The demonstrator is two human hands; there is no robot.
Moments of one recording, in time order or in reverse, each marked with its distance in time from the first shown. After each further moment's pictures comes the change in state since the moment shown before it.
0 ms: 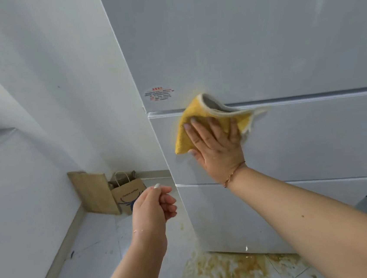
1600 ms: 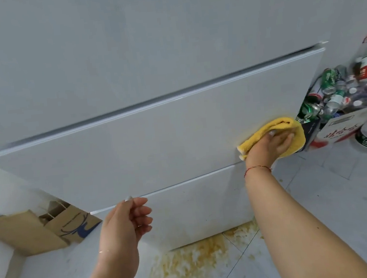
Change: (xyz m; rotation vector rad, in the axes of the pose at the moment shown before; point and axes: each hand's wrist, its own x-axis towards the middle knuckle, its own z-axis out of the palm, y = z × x) left_hand -0.021 -0.057 0.134 0.167 -0.211 -0.129; right_hand -0.170 0.219 -0.023 0.625 0.438 1.916
